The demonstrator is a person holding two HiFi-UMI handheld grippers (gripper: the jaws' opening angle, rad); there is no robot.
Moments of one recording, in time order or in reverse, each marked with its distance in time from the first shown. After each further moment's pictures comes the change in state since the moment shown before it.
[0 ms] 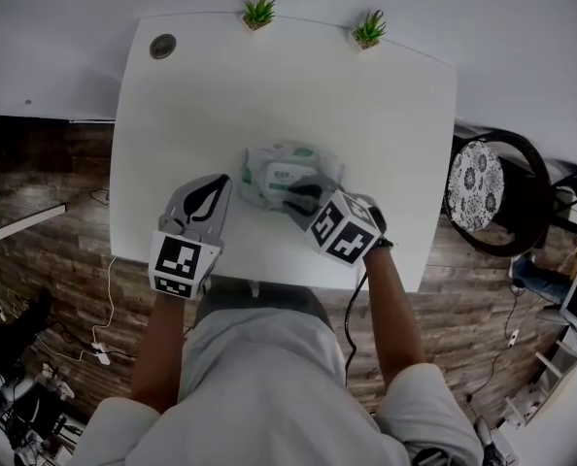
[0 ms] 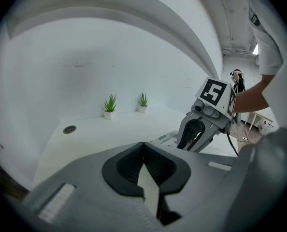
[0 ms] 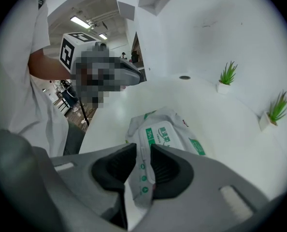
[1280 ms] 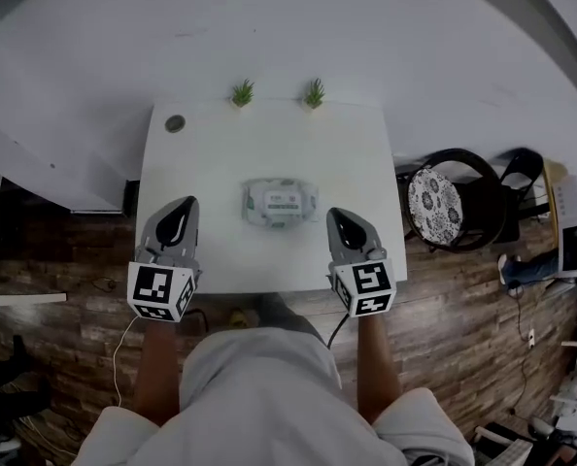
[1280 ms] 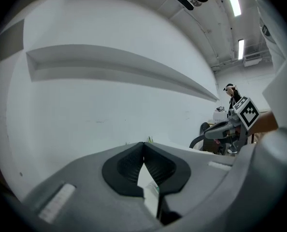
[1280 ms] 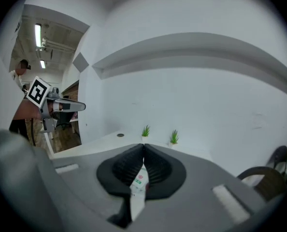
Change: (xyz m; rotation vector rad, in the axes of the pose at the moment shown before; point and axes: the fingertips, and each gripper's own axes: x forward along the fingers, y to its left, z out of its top) left arm -0.182 0.020 0.095 0.076 -0.406 0.084; right arm -0.204 0.074 0.039 0.380 -0.611 -0.910
